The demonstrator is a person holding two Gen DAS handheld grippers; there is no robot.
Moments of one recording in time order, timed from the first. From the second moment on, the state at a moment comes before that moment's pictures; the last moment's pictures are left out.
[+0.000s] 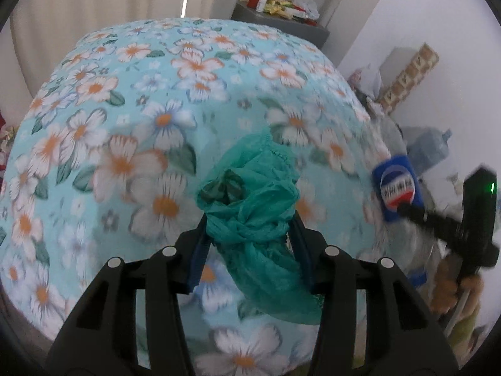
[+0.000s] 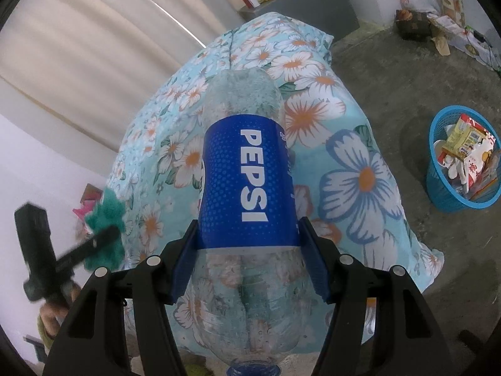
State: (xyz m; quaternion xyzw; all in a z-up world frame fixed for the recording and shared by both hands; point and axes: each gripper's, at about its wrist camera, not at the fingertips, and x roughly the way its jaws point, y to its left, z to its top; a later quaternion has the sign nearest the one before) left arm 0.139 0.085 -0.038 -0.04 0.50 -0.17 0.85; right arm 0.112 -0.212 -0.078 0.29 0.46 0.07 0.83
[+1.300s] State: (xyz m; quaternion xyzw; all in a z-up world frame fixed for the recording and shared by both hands) left arm 0.128 0.055 -0.059 0.03 0.50 -0.16 0.85; right arm 0.112 -0.213 -0.078 0.29 0.47 0.07 0.83
